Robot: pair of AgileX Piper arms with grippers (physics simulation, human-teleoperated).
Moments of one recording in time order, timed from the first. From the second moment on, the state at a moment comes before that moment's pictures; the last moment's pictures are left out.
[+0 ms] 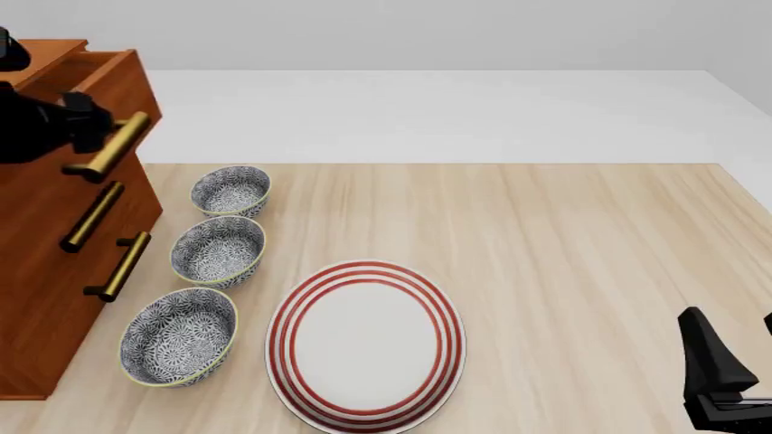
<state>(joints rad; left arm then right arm) 0.10 1.19 -1.03 0.40 -0.06 0.00 0.01 0.00 0.00 0.00</state>
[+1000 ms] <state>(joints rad) -0.03 1.14 -1.01 0.44 -0.06 0.00 0.01 0.00 0.00 0.00</state>
